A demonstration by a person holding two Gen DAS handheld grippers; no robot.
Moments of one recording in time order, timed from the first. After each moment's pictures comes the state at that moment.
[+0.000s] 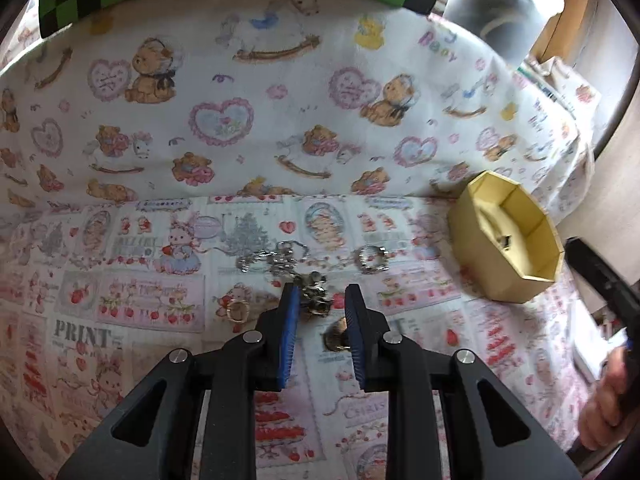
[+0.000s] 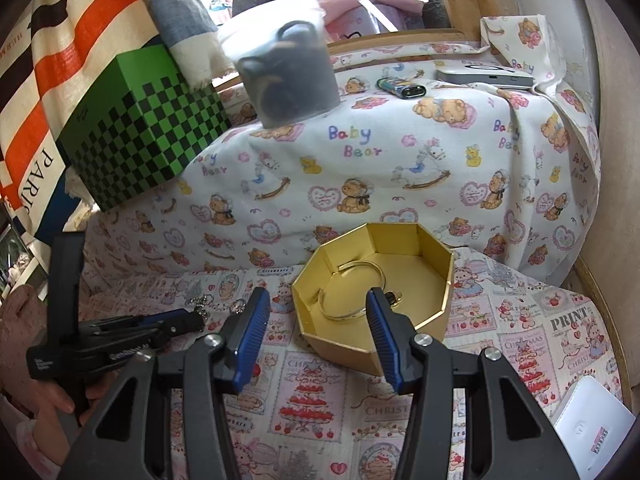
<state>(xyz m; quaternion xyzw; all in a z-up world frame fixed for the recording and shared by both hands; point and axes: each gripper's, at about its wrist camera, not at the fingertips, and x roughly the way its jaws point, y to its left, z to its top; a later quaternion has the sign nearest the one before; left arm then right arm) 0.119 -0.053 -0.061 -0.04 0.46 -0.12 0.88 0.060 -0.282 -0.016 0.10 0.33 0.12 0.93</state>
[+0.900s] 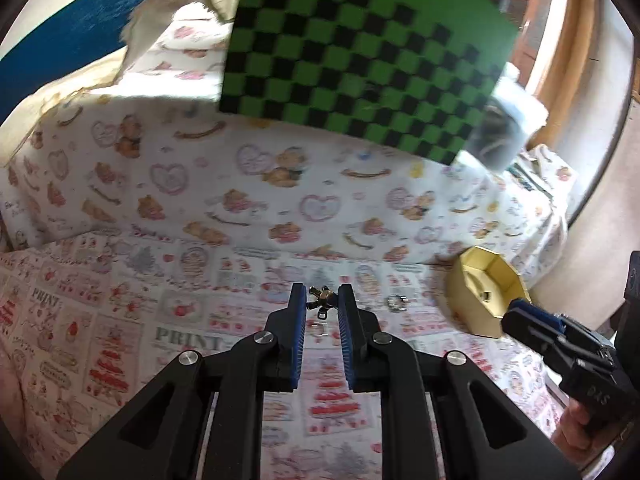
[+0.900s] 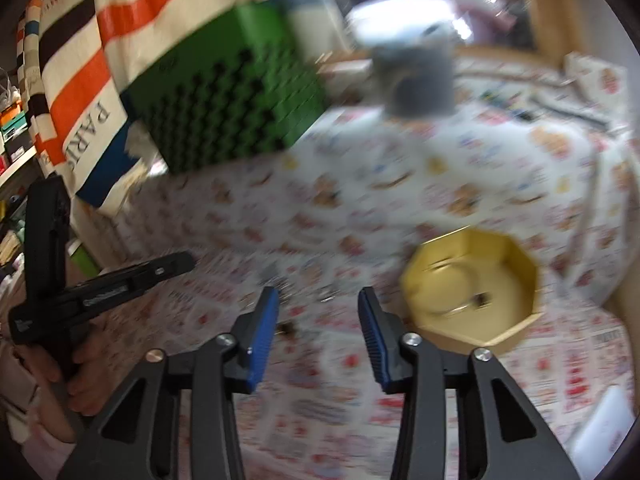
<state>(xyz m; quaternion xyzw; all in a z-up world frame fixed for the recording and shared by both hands) 0.073 0.040 -0.005 -0.11 0.37 -0.10 0.92 0.051 -0.203 -0.004 0.06 0.36 0.21 0.91</state>
